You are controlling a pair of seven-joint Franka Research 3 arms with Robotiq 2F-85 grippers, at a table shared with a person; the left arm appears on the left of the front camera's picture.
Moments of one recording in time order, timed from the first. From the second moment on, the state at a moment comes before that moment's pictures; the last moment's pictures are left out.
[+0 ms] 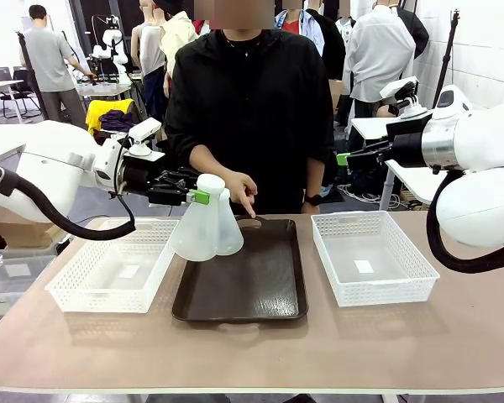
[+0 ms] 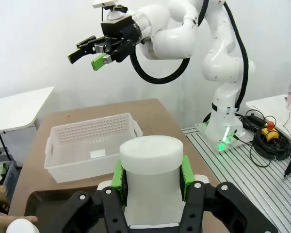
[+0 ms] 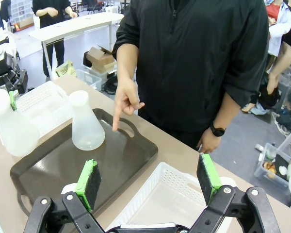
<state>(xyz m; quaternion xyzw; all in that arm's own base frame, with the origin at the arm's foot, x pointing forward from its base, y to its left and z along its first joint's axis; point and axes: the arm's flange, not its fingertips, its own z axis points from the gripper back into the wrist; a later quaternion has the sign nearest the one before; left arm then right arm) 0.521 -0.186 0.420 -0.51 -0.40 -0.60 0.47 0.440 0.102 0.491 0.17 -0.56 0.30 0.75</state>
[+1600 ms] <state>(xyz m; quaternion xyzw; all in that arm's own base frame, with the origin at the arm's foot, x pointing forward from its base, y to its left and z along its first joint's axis) 0.528 -0.257 0.298 -0.57 -0.47 -0.54 0.39 0.440 0.102 0.491 0.17 -0.56 0.30 0.75</state>
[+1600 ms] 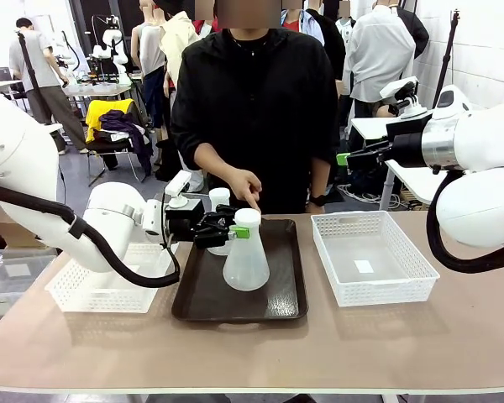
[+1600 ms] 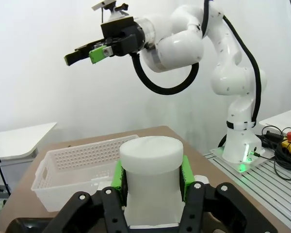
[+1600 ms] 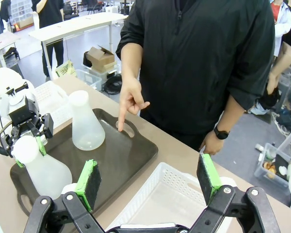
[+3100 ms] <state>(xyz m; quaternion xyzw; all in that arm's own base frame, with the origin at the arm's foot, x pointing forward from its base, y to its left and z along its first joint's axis) 0.532 -0.254 0.293 -0.56 -0.47 -0.54 0.42 0.440 0.102 0.491 0.17 -0.56 0.30 0.75</state>
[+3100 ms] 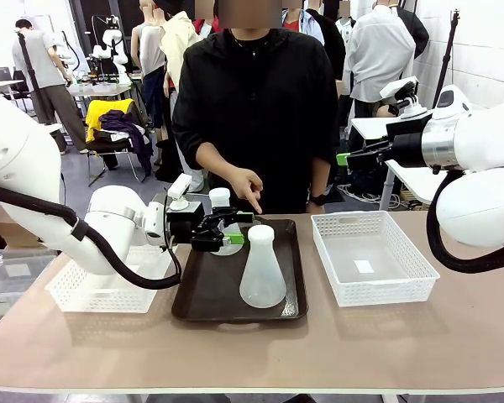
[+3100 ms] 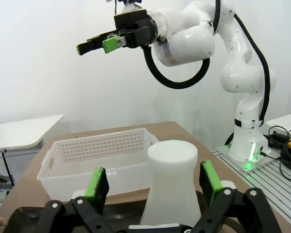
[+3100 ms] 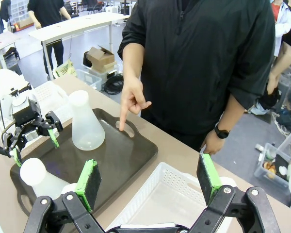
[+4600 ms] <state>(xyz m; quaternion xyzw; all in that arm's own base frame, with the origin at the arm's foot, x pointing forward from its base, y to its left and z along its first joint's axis) 0.526 -0.251 0.306 -0.57 -0.45 -0.52 0.44 0.440 0.102 0.491 0.17 -0.56 0.30 0.75</state>
